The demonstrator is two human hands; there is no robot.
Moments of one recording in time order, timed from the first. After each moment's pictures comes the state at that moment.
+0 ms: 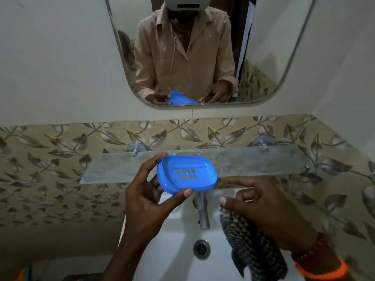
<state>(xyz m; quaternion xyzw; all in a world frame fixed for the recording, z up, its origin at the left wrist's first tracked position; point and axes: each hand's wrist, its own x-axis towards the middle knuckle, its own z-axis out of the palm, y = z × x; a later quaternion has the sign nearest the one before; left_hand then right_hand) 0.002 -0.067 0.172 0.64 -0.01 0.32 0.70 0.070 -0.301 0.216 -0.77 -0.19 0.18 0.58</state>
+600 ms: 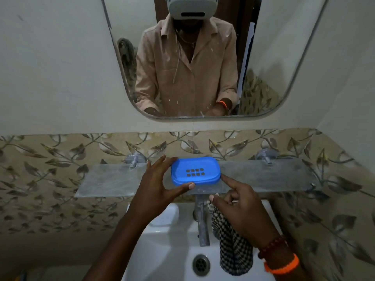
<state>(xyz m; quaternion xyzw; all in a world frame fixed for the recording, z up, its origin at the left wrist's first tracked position) 0.067 -0.035 0.173 0.90 0.06 0.20 0.38 0.108 -0.262 0.182 -0.84 -0.18 0.05 0.52</state>
